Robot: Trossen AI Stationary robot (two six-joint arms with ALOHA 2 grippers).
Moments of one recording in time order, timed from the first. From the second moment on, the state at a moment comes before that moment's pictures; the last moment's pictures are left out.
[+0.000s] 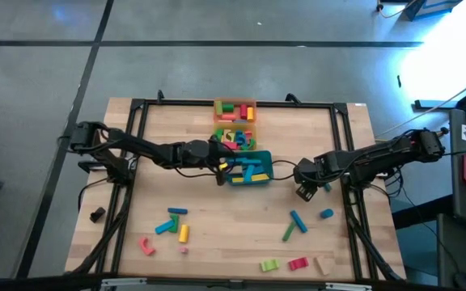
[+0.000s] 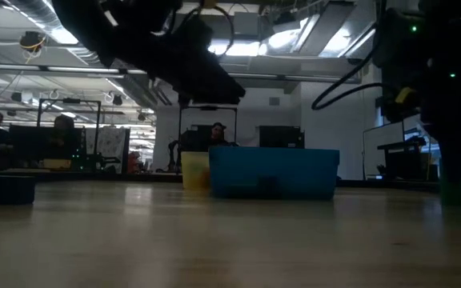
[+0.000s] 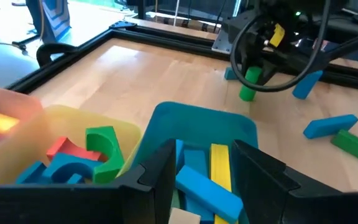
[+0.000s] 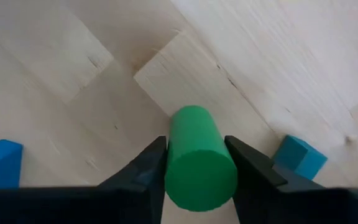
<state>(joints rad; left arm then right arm) 0.04 1.57 0.74 0.50 -0.19 -0.16 0.12 1.23 0.64 -0.90 0.01 0.84</state>
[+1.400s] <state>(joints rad) -0.07 1.03 0.74 -0.23 -0.18 -0.26 -0.46 1.54 0.76 0.62 0.10 0.17</state>
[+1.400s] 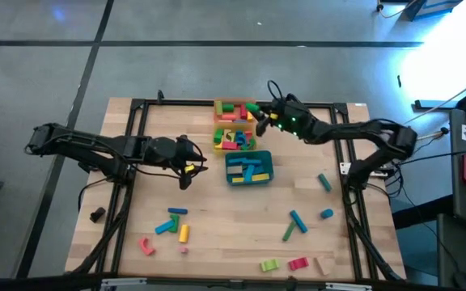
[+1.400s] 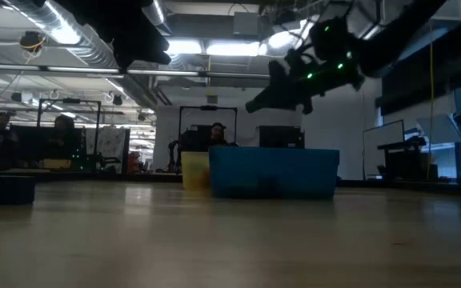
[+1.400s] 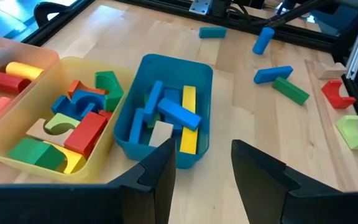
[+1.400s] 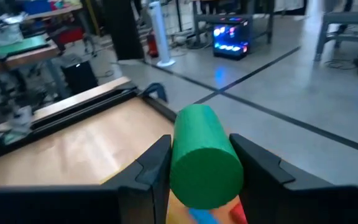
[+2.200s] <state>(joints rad) -0.21 1.03 0.74 -0.29 0.02 -0.35 -0.52 1.84 1.15 0.48 0.12 0.18</state>
